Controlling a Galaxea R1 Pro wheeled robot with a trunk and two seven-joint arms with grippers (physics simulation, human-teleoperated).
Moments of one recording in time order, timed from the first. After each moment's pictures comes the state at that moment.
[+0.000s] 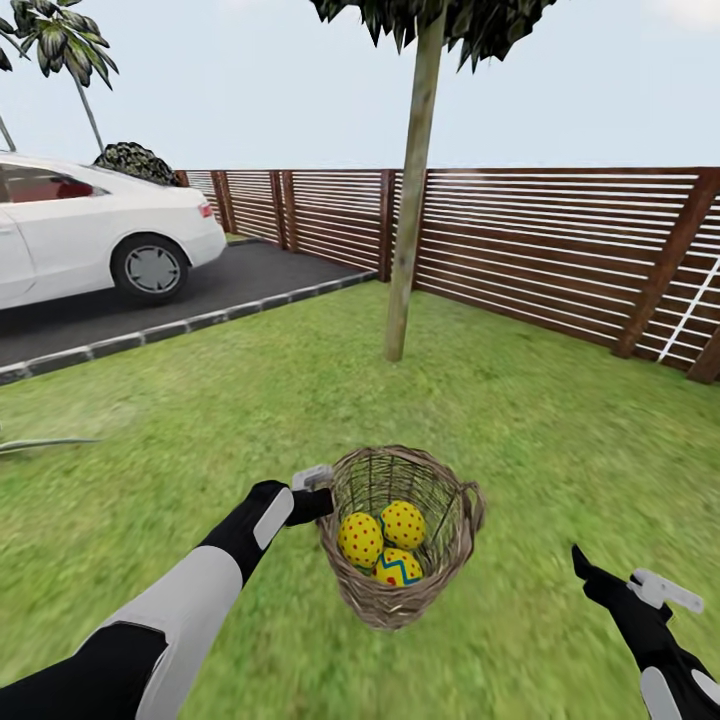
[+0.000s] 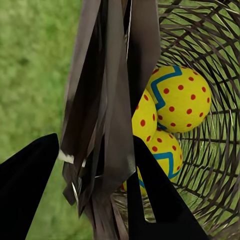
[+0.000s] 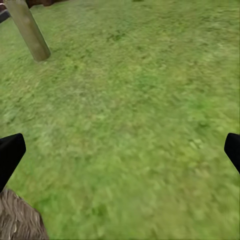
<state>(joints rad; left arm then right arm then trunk) -0.88 -0.15 -0.12 -0.47 0.47 0.58 0.07 -0.12 -0.13 -0.38 -1.27 -0.38 0.08 0.06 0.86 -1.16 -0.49</state>
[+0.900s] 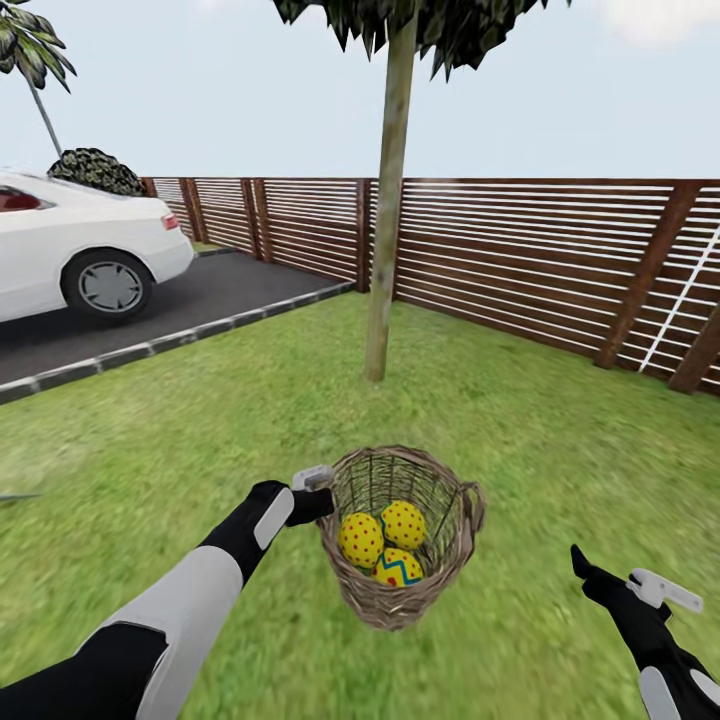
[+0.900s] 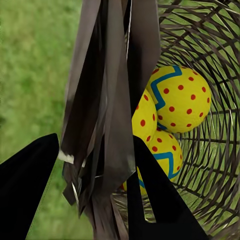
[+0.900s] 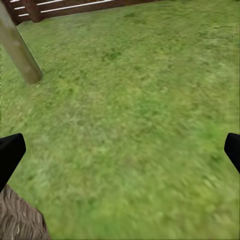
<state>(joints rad) -0.88 -0.15 -0.12 -0.47 0.47 0.58 0.07 -0.12 -0.12 -0.38 -1.27 -0.38 0.08 0.06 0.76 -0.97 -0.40</state>
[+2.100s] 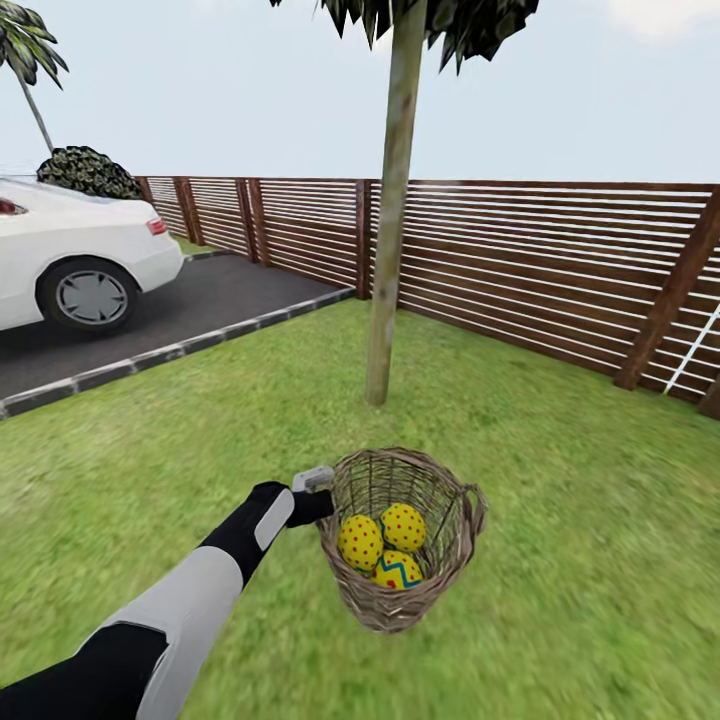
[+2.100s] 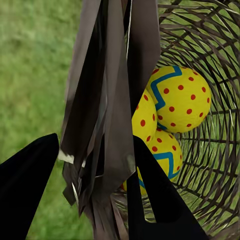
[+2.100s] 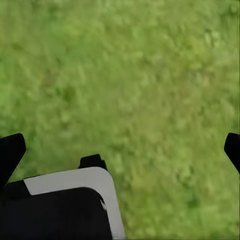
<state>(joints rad) -0.88 -0.15 -0.12 -0.46 0.47 0.58 0.07 -0.12 -0.11 -0.19 -0.24 -0.06 -0.26 0.05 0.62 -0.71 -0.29</state>
